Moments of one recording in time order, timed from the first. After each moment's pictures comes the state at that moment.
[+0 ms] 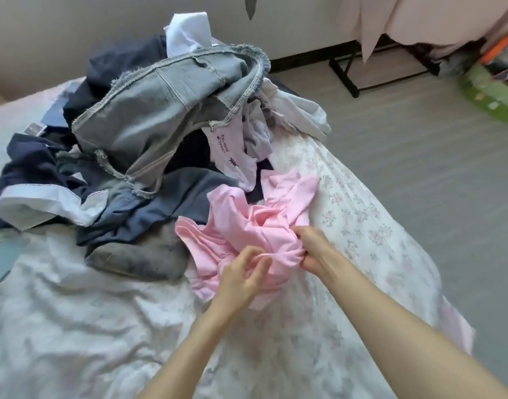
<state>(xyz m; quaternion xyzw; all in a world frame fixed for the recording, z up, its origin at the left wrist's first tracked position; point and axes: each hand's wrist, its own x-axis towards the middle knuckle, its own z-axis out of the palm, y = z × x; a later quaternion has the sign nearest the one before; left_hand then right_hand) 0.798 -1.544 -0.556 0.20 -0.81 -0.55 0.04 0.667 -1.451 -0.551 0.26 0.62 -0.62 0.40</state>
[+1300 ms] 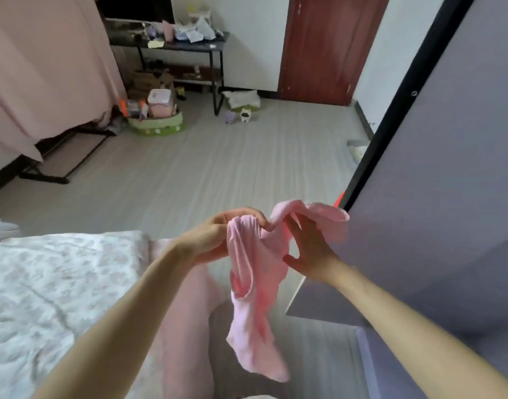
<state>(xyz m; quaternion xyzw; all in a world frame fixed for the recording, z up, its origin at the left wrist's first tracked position) 0.983 -1.033 -0.288 -0.36 -0.43 -0.61 -0.56 1.110 -0.847 -0.360 0.13 0.98 -0.16 -0.03</state>
